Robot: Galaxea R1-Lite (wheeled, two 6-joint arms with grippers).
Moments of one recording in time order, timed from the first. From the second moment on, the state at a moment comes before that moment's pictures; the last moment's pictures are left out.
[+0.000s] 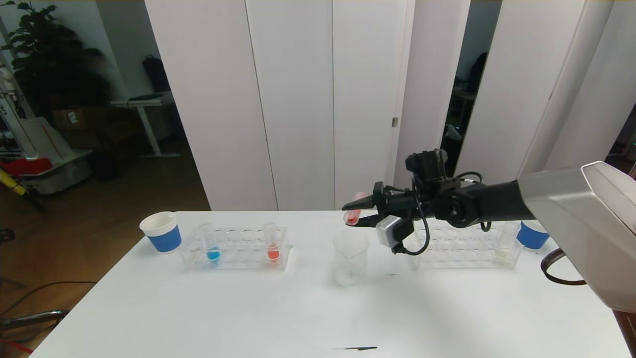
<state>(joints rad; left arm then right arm) 0.00 0.00 0.00 0.00 -0.02 0.09 0.37 2.39 -1.74 -0.16 0.92 -1.84</state>
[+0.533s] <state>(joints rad) 0.00 0.00 0.00 0.00 -0.02 0.09 0.37 2.39 -1.79 -0.07 0.89 -1.92</state>
